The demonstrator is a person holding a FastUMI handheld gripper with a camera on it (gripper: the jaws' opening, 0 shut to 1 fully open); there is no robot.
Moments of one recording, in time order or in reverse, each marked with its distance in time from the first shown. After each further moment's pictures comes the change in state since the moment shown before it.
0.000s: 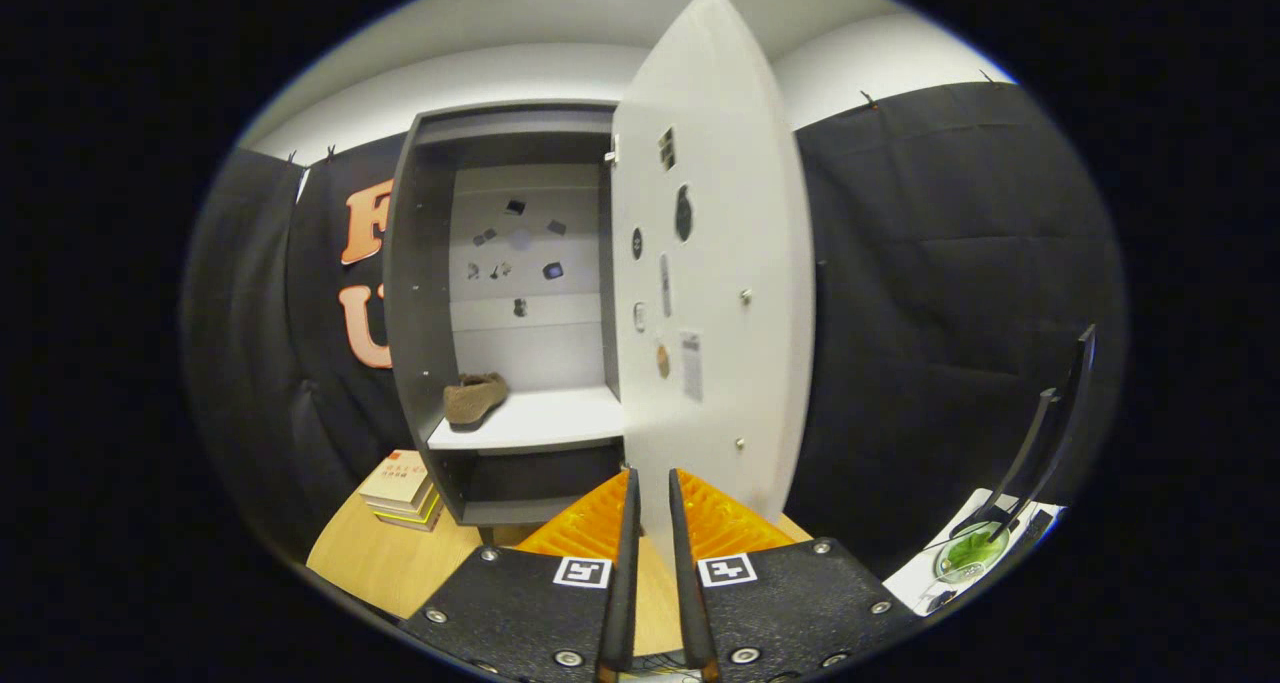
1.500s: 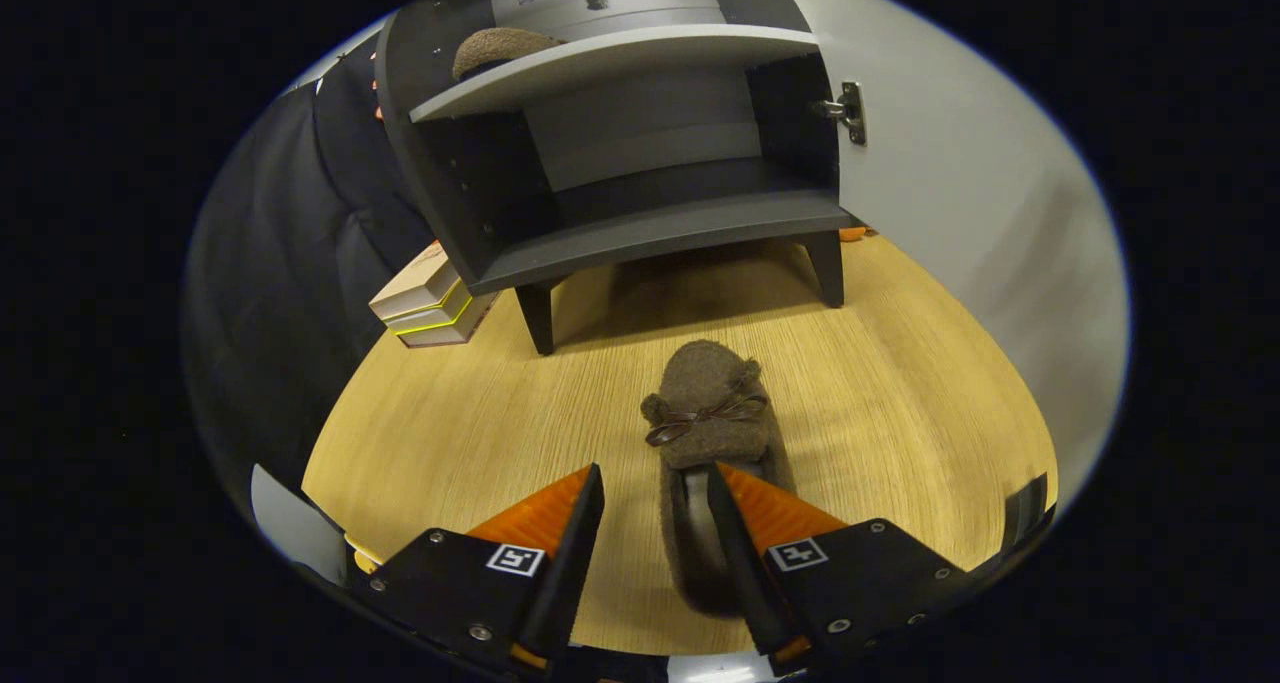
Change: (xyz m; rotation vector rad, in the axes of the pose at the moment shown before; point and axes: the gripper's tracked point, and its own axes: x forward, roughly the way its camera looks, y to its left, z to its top) arm 0.055 0.102 -0.256 0.029 0.614 0.350
